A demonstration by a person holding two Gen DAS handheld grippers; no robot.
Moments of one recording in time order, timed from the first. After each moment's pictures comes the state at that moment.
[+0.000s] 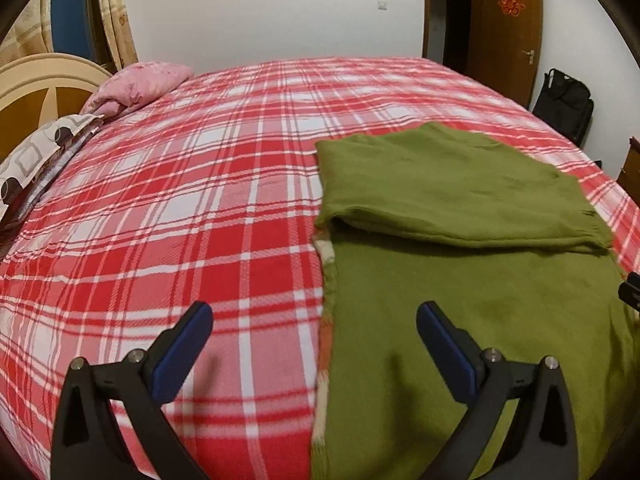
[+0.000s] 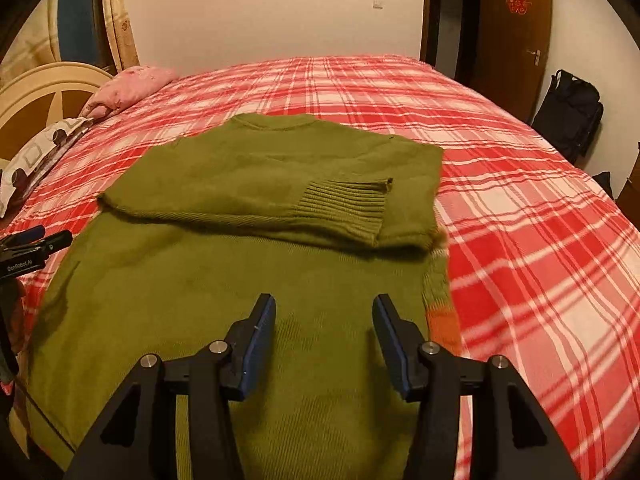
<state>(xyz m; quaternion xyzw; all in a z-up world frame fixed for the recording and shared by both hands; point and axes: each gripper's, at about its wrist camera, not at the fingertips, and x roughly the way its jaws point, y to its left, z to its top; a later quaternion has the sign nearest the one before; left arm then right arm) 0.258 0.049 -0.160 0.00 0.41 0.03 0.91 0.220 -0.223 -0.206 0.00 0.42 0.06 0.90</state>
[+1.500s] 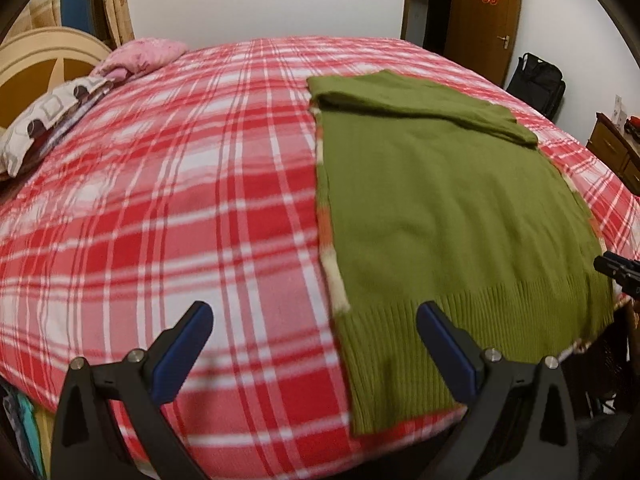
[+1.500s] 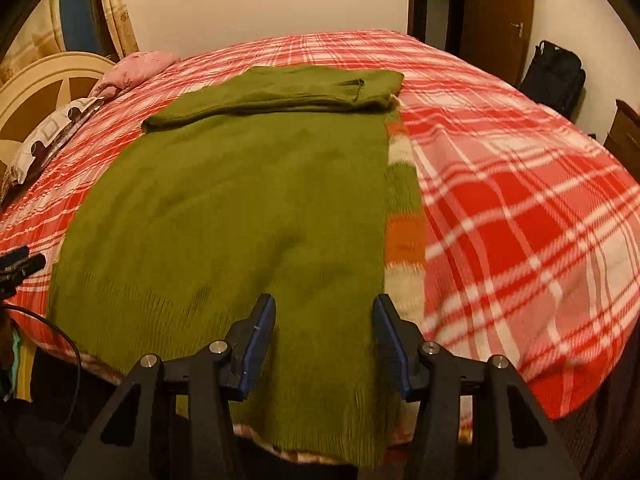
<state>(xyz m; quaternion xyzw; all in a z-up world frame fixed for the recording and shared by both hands) 0.078 0.061 -0.176 -0.01 0.45 -0.02 0.89 0.052 -0.238 -0.219 0.02 0.46 0.05 0.88</state>
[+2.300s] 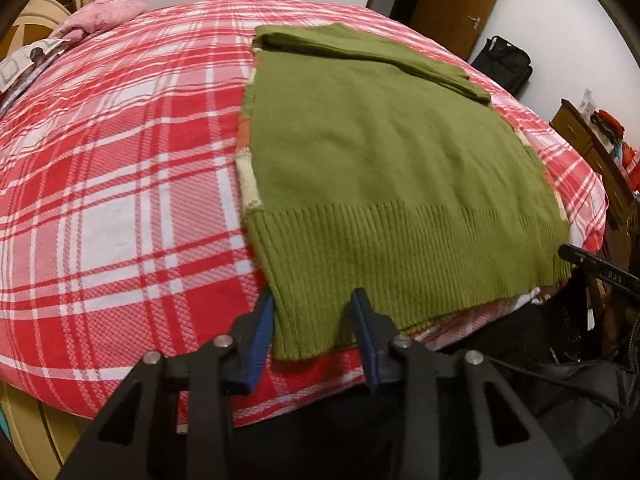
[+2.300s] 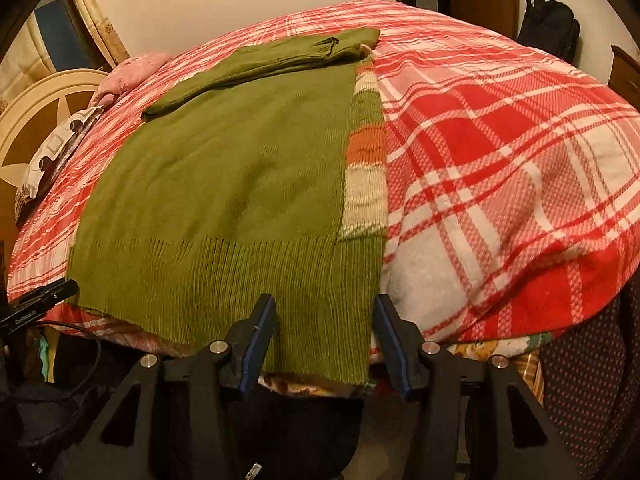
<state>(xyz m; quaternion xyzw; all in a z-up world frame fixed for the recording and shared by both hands) 0.056 0.038 -0.202 -0.05 0.50 -0.11 0.86 0.020 -0.269 -0.238 0.08 0.50 0.06 0.86</state>
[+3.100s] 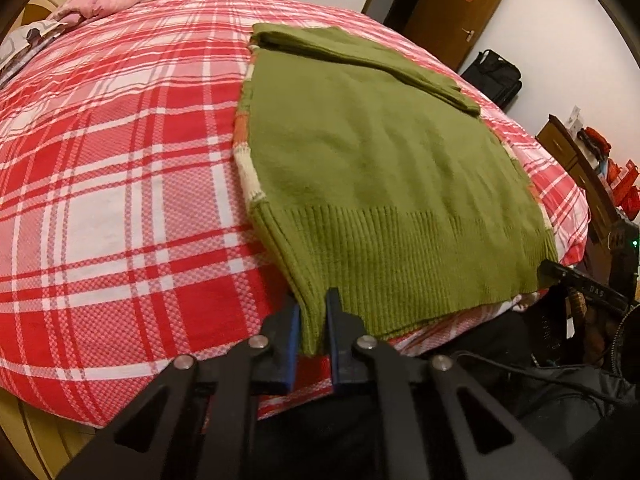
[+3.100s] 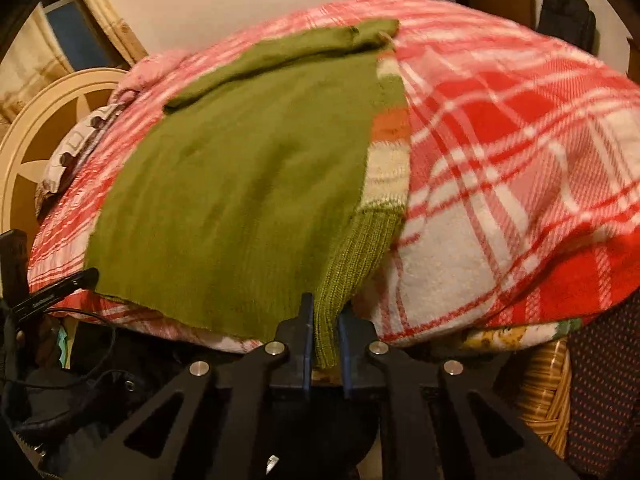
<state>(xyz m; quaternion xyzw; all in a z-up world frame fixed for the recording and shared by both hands) 0.057 0.050 -0.203 -0.10 0.49 -0.14 0.85 0.009 -0.269 -0.241 0.10 0.50 0.11 0.85</state>
